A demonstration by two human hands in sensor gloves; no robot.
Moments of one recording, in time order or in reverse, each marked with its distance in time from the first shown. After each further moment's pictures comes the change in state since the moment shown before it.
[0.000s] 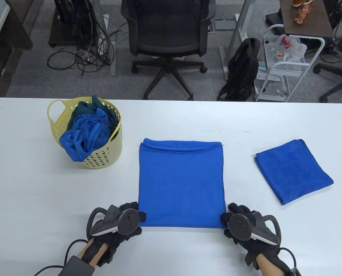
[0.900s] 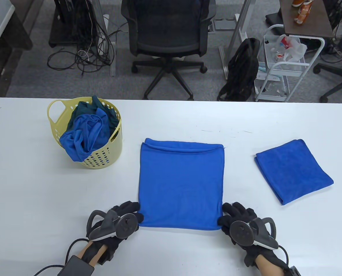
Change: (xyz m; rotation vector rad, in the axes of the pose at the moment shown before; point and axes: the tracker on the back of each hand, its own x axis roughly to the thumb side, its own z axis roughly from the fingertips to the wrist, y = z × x) left_hand -0.012 -0.013 0.000 0.129 0.002 0.013; right_hand -0.002 0.014 -0.001 -0.181 -0.100 -0.066
